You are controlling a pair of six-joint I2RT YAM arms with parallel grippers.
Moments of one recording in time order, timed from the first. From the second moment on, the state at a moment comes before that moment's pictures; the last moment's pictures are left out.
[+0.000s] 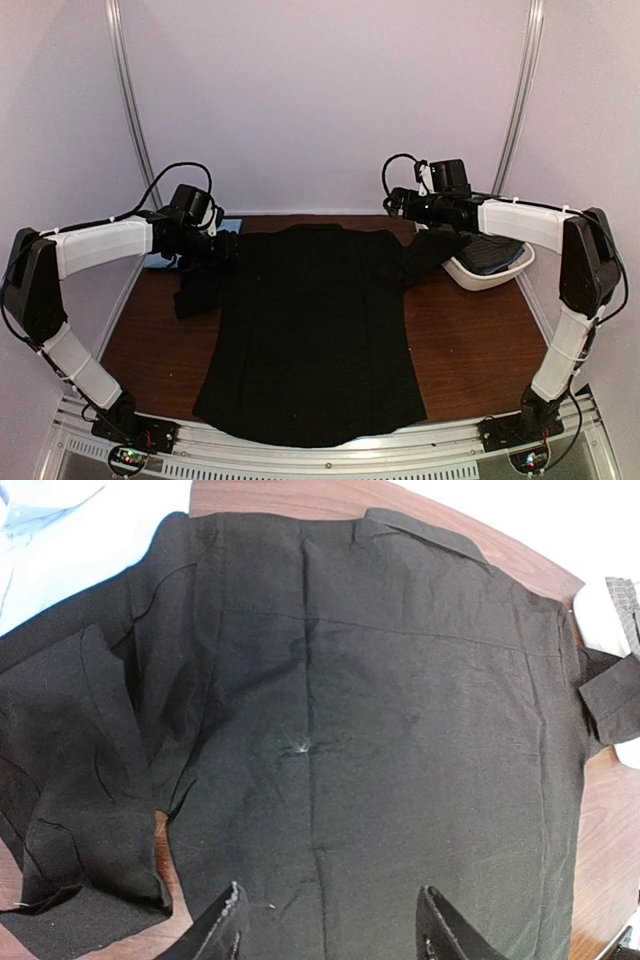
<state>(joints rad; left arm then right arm) -0.41 1.59 1.14 -0.41 0.13 -0.49 0.39 1.82 1.41 -0.07 -0.08 0.42</state>
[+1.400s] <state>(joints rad) -0.49 1.58 1.12 -0.29 0.22 -0.51 0.36 1.76 1.32 -0.43 0.23 0.13</state>
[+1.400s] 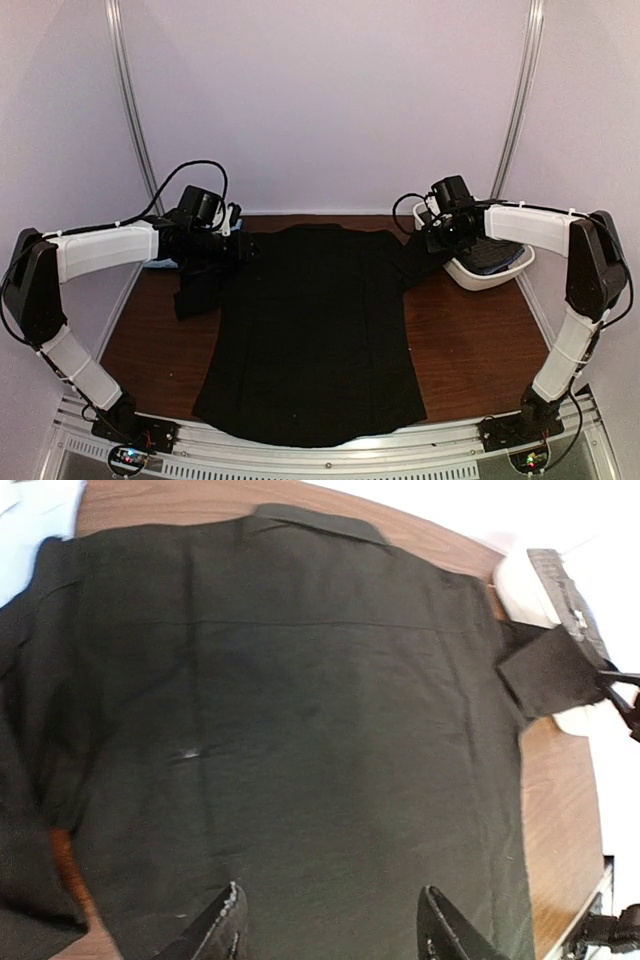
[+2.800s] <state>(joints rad) -0.59 1.88 1.37 0.14 0.77 -0.37 0.56 1.52 1.33 -0.24 -0.49 0.16</state>
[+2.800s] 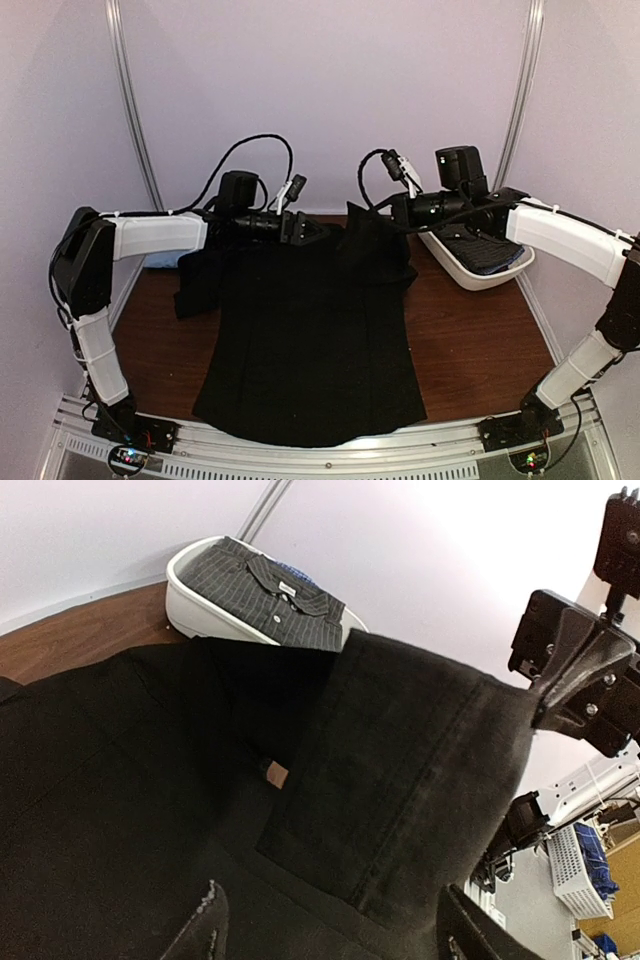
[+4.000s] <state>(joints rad) -0.64 2.03 1.42 0.37 0.98 -0.46 0.60 1.50 1.28 -0.21 -0.60 0.13</state>
